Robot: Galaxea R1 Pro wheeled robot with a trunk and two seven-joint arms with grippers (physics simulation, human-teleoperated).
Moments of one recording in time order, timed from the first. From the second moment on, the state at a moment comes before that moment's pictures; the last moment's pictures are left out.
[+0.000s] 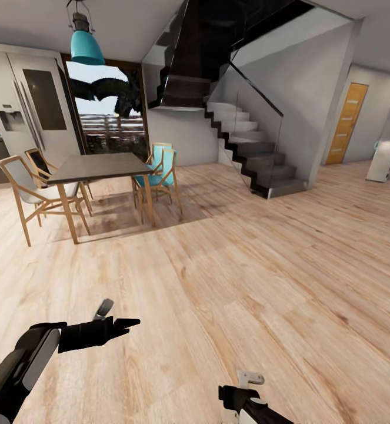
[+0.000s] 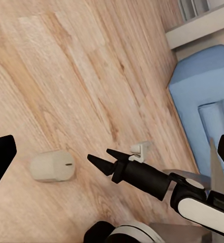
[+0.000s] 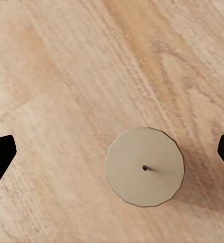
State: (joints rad) left arm -0.43 0.29 0.04 -1.07 0.45 0.99 -0.91; right arm -0.53 0.12 0.69 -0.18 -0.80 -0.04 -0.16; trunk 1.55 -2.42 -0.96
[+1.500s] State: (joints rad) left arm -0.43 0.29 0.03 -1.07 0.46 0.99 -0.91; right arm -0.53 0.12 0.68 -0.19 -0.82 -0.03 -0.17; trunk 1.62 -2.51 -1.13
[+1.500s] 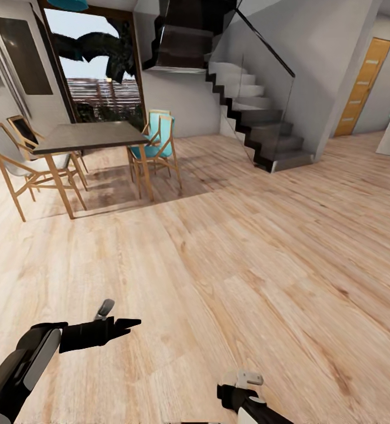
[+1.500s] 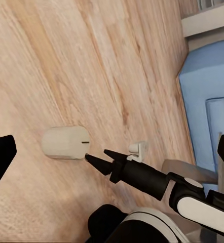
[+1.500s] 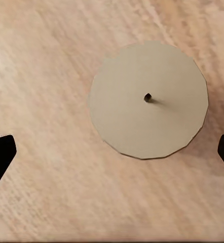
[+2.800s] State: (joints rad) left arm -0.43 0.29 0.03 -1.07 0.46 0.99 -0.91; right arm -0.53 0.13 0.67 -0.19 -0.82 -0.04 -0.19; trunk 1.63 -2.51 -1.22
